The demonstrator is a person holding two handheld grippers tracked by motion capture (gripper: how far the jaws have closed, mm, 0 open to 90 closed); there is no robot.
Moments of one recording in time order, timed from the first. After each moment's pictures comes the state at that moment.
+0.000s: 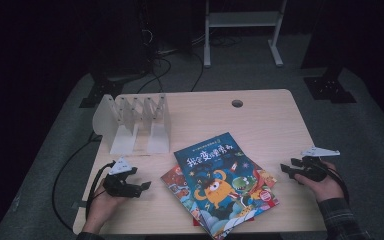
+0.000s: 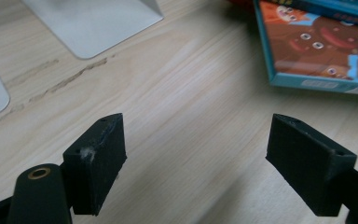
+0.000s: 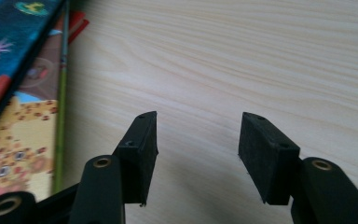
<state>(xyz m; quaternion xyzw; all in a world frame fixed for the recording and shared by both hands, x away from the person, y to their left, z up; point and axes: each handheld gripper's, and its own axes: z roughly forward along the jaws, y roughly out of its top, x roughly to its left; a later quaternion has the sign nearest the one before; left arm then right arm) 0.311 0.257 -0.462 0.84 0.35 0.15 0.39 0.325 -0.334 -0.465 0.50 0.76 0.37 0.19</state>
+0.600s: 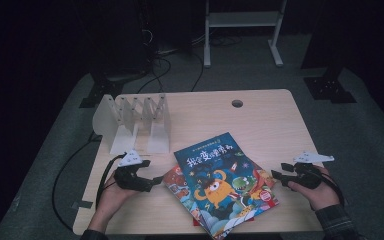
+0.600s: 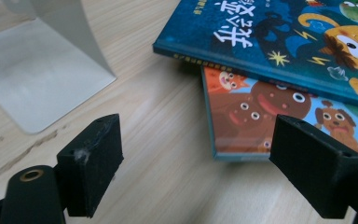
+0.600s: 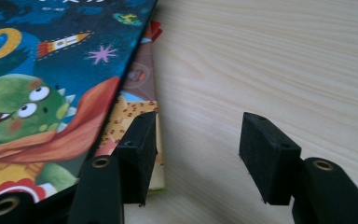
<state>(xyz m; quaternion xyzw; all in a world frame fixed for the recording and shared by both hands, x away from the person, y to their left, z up) 0.327 0.220 -0.438 0.84 0.31 0.12 0.43 0.303 -0.306 -0.454 0.46 0.78 0.39 0.16</state>
